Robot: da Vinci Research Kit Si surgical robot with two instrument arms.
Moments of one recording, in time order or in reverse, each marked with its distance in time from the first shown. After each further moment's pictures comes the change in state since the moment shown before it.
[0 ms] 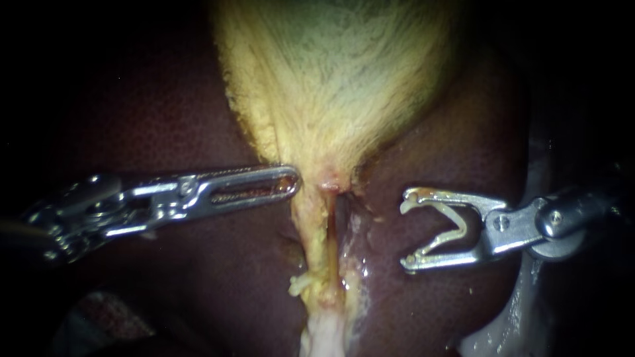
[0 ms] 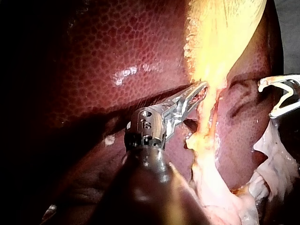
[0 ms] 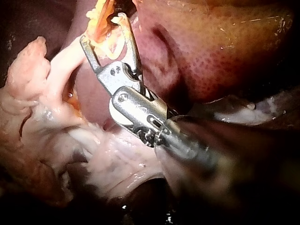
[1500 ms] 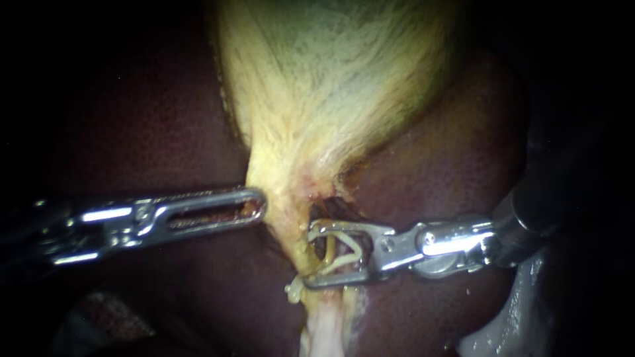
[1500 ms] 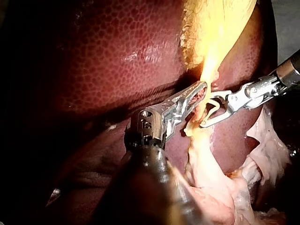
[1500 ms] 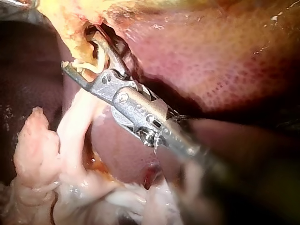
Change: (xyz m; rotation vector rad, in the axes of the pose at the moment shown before) right arm -0.010 0.000 0.019 -0.007 -0.095 0.161; left arm -0.001 -0.004 -0.006 0.013 -0.027 -0.011
